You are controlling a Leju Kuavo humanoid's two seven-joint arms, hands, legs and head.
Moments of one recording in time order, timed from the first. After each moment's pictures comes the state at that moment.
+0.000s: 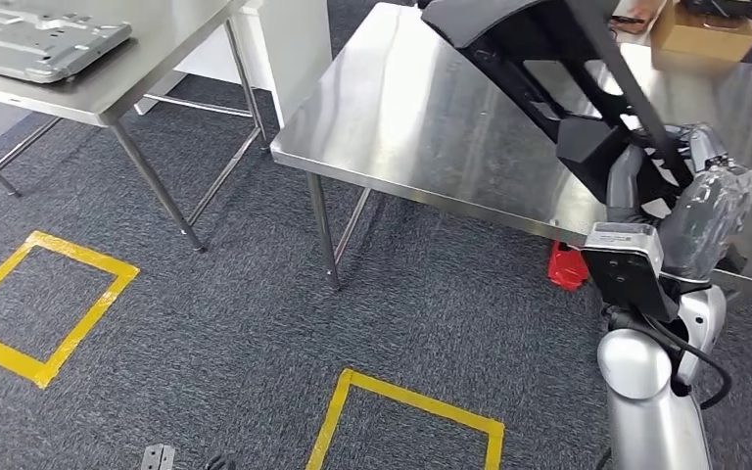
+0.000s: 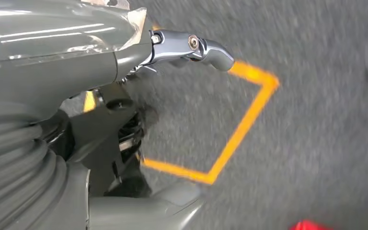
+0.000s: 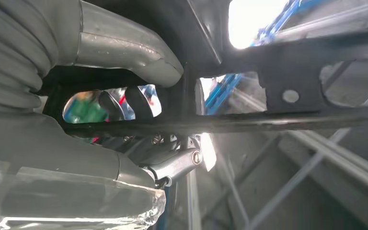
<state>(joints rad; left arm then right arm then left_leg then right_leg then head) -0.07 -0.08 0.22 -0.35 0.08 -0.28 -0.36 -0.37 -0.07 0.15 -1.87 0.85 -0.33 -0.07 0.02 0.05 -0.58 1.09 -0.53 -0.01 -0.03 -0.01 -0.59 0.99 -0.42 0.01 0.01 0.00</state>
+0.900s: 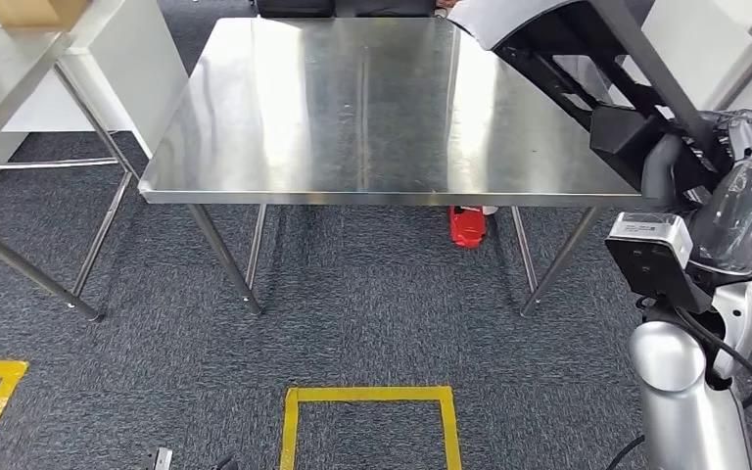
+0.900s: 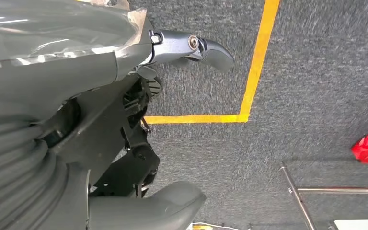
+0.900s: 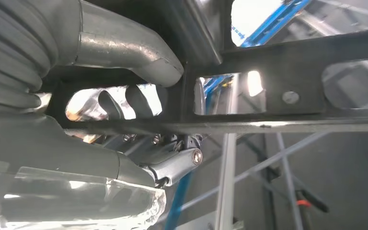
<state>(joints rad) -0.07 -0.06 0.22 -0.32 0.12 -0.46 -0.33 -0.39 -0.19 0.13 -1.87 0.85 -0.34 -0.05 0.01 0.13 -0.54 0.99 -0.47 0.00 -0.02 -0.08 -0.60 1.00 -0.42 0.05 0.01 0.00</state>
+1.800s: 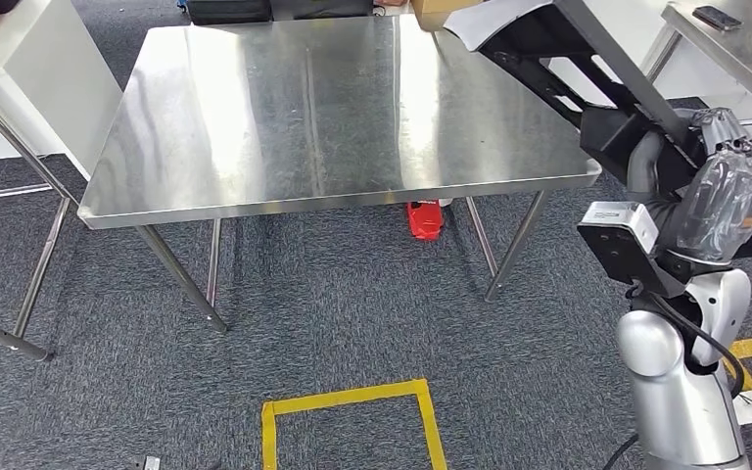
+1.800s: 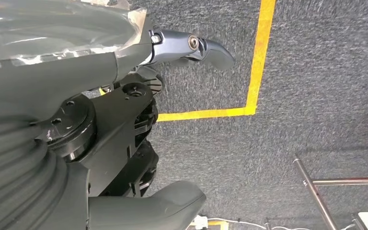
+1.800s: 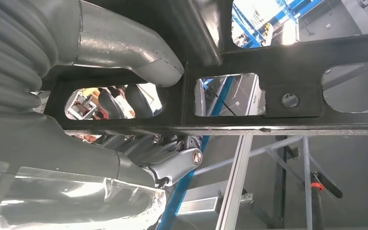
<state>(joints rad) -0.06 -0.04 0.22 -0.30 0.16 -0.46 -0.35 -0.42 -0.21 0.16 -1.79 0.93 -0.40 -0.02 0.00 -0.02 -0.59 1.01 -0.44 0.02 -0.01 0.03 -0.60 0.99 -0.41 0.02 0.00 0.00</state>
